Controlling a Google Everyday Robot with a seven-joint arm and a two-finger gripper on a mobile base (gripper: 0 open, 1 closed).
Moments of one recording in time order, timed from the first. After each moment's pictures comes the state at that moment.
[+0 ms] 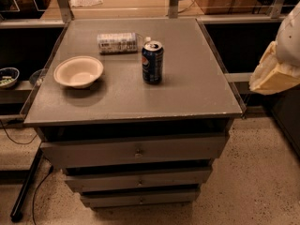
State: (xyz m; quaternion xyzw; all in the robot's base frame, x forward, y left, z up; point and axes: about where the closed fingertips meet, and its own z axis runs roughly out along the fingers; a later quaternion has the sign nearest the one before) arm 0.438 -0.216 0.978 -0.60 0.78 -0.04 0.16
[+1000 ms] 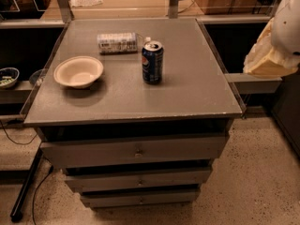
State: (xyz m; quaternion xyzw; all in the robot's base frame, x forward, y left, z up) arm 0.432 -0.185 1.026 -0.58 0.77 -0.13 0.24
